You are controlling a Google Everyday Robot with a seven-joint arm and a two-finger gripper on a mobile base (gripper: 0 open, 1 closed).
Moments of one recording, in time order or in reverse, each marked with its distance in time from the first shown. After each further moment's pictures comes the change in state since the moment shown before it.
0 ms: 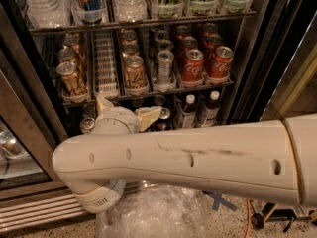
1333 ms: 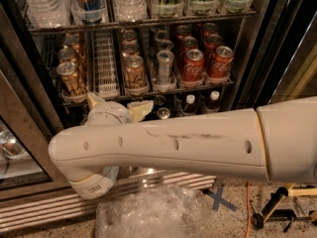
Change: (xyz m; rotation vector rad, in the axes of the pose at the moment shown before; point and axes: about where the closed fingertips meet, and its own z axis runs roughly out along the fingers) arm 0.004 0.029 0.024 -0.035 -0.001 -0.034
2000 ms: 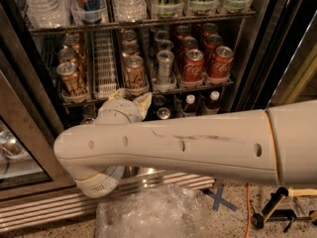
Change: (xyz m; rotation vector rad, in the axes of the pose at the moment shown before) arm -0.018 -0.034 -0.001 0.100 -0.050 -0.011
